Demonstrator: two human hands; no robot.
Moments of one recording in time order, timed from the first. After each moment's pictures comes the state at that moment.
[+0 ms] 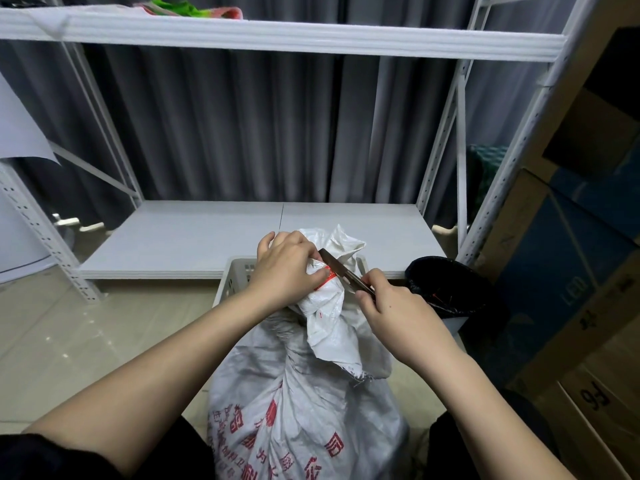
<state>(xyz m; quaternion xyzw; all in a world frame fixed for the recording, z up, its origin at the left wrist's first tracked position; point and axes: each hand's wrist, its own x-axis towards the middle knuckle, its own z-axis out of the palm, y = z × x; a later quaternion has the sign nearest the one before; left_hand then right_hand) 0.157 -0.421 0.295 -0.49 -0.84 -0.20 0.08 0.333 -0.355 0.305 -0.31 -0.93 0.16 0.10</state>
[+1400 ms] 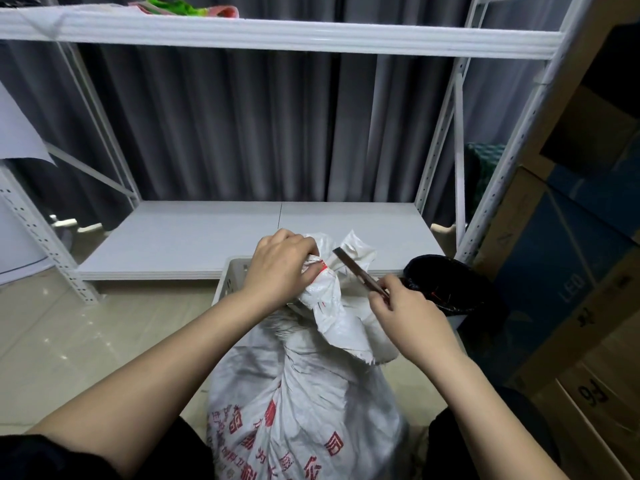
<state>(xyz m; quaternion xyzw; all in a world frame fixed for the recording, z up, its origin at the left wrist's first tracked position) 0.152 -0.425 0.290 -0.54 -0.80 -0.20 0.15 0.338 -0.340 0.288 -0.38 -0.90 0.17 0.13</state>
